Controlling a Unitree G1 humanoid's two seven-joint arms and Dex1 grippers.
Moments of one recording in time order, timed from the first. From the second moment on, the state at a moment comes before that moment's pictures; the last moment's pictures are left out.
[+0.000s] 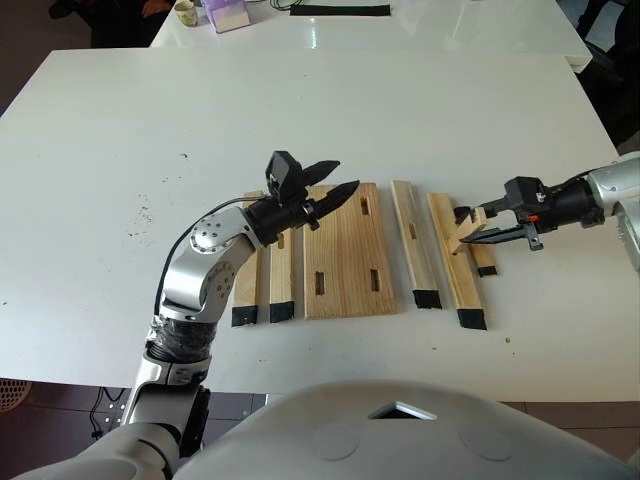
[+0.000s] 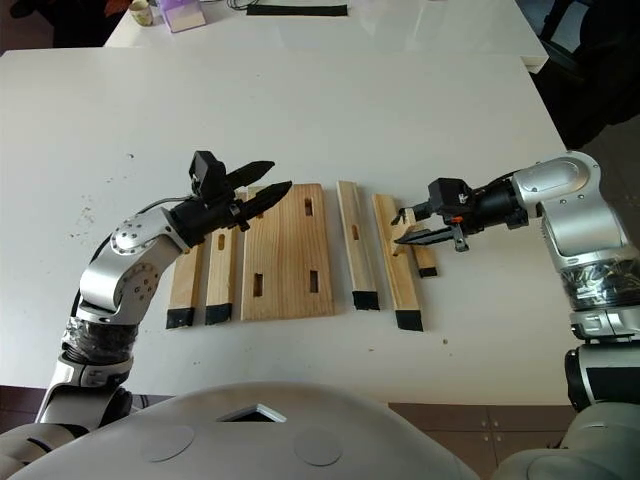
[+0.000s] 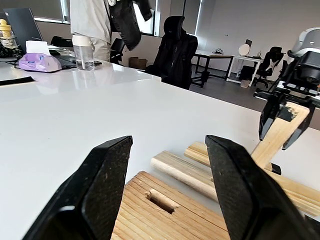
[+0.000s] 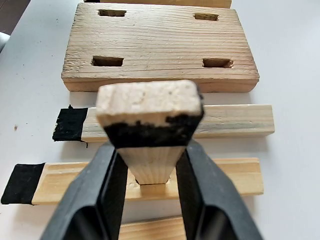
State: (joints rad) left arm -0.13 0.34 -0.12 -0.25 -0.49 0.40 -0.68; right arm -0.37 -0.93 0.23 0.22 0.28 0.03 1.56
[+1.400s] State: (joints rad) left arm -0.14 0.36 -0.12 -0.27 -0.49 0.46 -0.72; right arm -0.03 -0.82 0.02 0.01 0.43 0.19 1.19
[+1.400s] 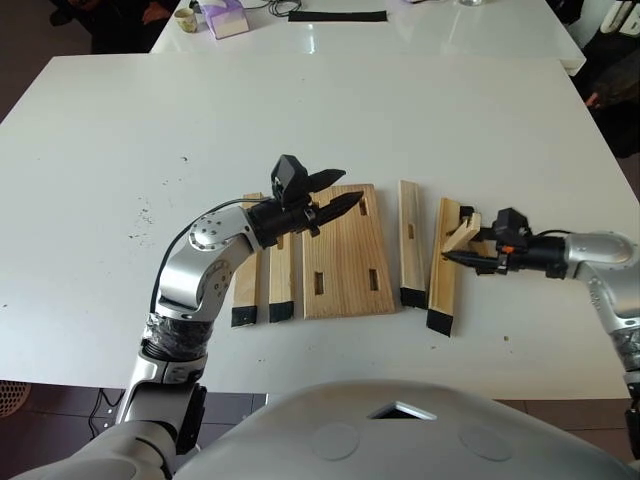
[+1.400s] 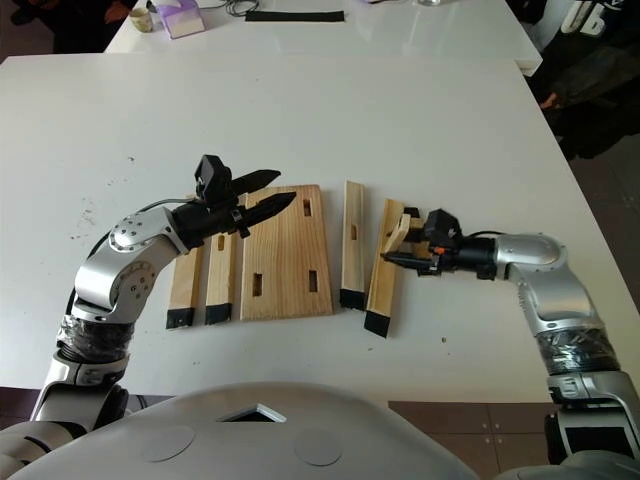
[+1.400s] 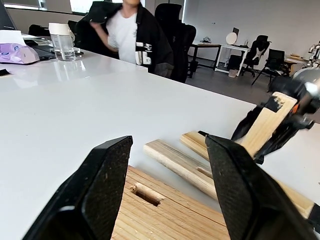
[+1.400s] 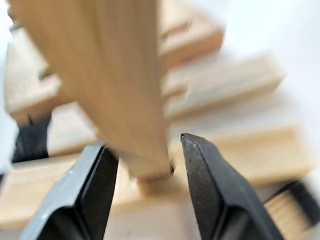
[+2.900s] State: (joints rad) left arm -0.12 0.32 -0.12 -0.23 -0.47 0.40 -0.67; right arm -0.24 -0.61 -0.07 -0.49 0.79 0.50 0.82
